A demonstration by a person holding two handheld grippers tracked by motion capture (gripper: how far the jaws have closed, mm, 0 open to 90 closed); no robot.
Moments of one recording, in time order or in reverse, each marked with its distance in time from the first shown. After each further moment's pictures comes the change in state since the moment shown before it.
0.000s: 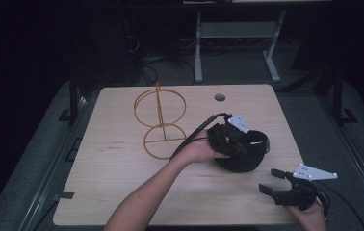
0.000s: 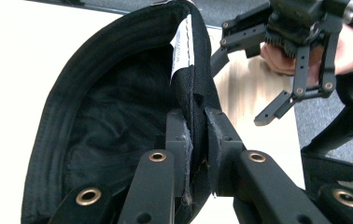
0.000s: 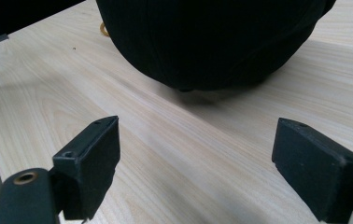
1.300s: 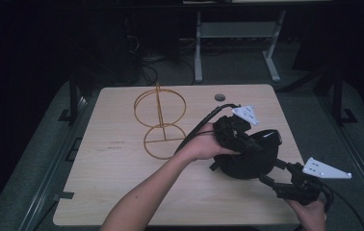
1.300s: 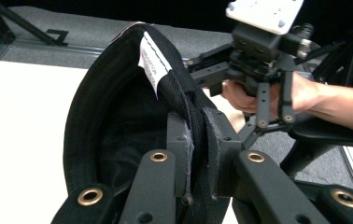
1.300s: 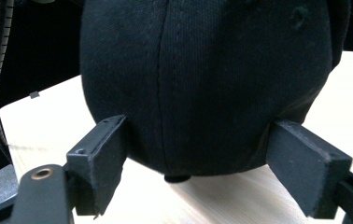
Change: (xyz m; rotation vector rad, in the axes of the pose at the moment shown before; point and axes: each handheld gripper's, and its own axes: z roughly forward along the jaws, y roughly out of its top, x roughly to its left) left arm -0.026 0.039 -0.027 -0.107 -0.087 0.062; right arm 0.020 0.034 -0.016 -0.212 0.026 -0.033
